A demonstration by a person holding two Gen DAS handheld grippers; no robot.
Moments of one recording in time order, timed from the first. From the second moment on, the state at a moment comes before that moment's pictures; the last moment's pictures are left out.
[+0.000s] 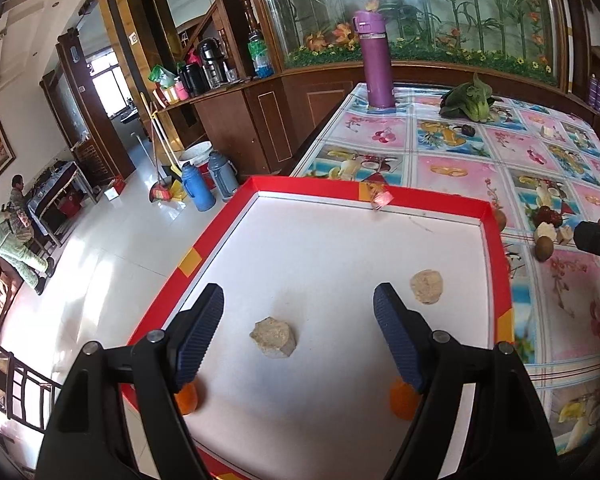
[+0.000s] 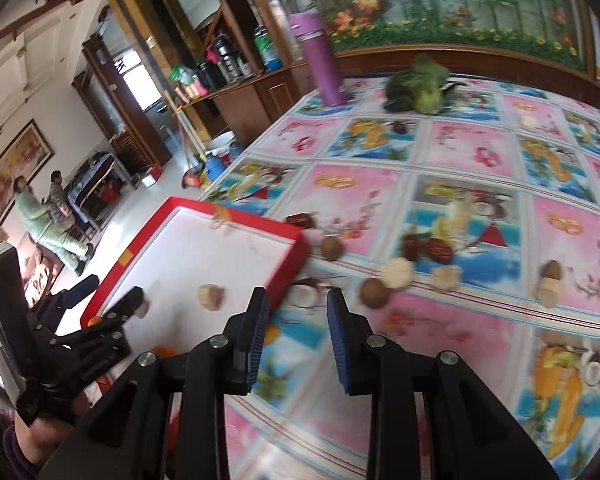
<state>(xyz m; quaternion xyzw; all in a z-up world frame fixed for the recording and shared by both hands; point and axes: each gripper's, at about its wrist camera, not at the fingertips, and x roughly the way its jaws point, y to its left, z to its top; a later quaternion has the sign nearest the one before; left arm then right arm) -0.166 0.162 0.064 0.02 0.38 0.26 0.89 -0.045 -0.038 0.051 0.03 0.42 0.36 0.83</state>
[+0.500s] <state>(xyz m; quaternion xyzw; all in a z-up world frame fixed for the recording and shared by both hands) -0.100 0.060 0.067 0.04 0.41 0.08 0.91 0.006 -0.180 0.025 0.05 0.43 0.23 0.87</state>
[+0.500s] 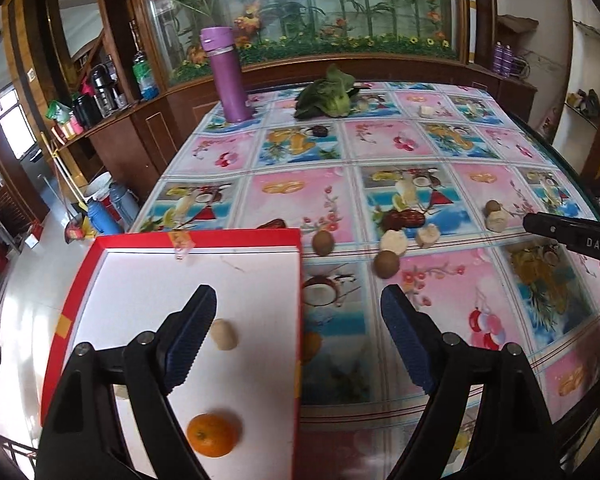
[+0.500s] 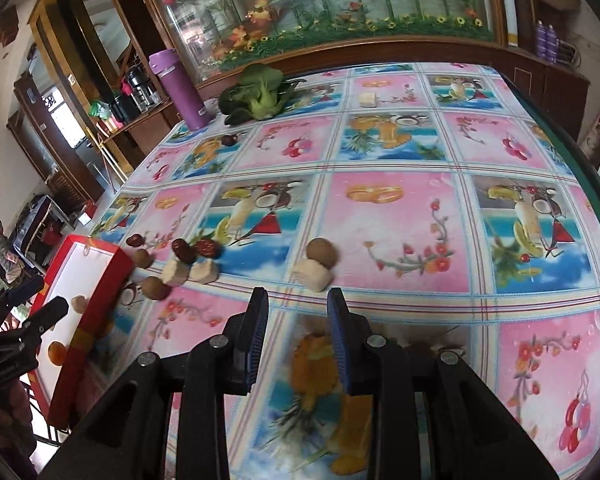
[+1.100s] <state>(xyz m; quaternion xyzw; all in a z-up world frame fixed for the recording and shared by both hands) -0.050 0.038 0.031 0.02 0.47 0.04 0.88 0.040 -0.164 -0.006 0.04 0.46 0.24 0.85</state>
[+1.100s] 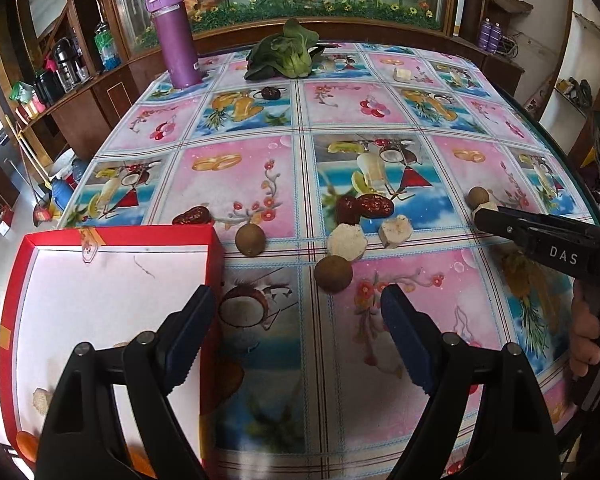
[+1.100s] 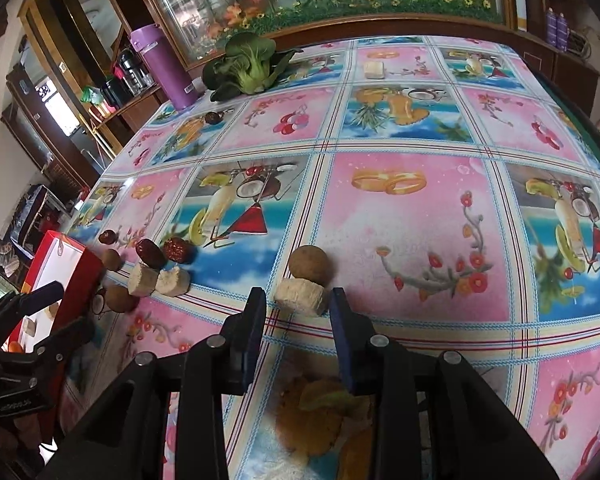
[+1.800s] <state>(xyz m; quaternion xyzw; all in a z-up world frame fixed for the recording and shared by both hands) -0.019 0.025 0.004 0.01 0.50 0.00 0.87 0.040 -0.162 -0.006 0.04 0.46 0.26 0.85</state>
